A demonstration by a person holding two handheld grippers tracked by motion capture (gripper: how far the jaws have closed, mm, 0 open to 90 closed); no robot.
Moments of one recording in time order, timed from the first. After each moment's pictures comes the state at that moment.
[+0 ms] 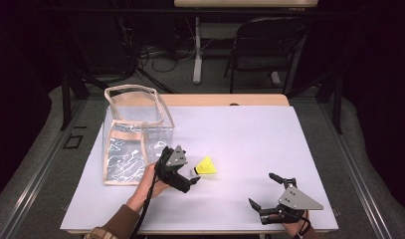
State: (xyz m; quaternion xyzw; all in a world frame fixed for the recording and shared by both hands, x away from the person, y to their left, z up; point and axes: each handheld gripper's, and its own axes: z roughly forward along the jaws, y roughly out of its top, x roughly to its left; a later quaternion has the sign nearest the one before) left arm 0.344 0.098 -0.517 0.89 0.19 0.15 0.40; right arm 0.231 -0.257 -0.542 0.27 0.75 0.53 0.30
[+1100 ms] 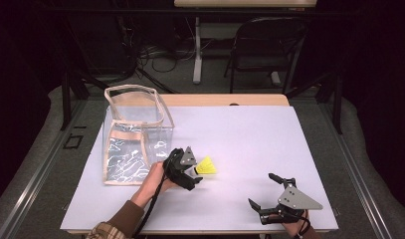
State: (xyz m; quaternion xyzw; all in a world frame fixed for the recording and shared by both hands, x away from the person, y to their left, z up) left arm 0.358 0.077 -0.528 0.92 0.18 0.13 0.31; right arm 0.232 -0.256 -0.542 0.27 0.75 0.53 0.30
